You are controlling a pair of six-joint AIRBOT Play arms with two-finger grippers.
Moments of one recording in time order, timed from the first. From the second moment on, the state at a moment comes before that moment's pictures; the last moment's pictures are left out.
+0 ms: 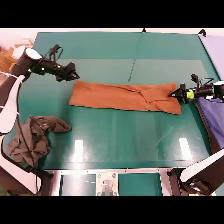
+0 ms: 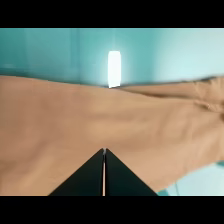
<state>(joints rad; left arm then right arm) -0.02 -1.82 1.68 0.83 -1.15 -1.41 -0.54 -2.02 1.57 -0.76 1.42 1.18</state>
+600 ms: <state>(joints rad) -0.51 -1.89 1.69 0.83 -0.73 -1.33 -0.48 -1.86 1.94 -0.74 1.70 1.25</state>
